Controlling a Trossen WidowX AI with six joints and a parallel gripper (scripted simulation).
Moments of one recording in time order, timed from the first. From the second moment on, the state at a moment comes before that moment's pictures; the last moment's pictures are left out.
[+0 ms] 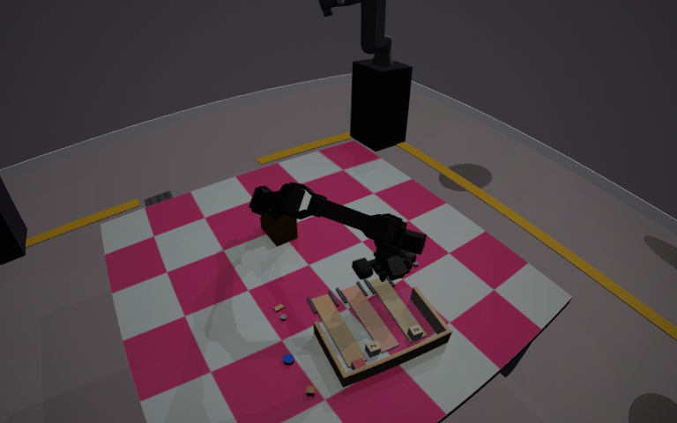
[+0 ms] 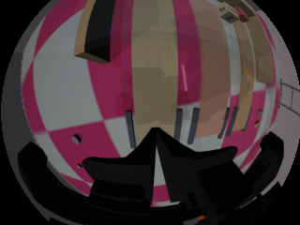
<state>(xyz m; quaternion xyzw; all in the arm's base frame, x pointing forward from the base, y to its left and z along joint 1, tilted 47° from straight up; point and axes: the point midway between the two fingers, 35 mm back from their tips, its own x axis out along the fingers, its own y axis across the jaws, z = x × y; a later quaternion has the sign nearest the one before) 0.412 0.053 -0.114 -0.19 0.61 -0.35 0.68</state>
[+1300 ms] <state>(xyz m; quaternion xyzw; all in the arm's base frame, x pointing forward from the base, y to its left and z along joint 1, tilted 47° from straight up) 0.410 0.039 -0.126 -0.20 0.62 -0.35 0.68</state>
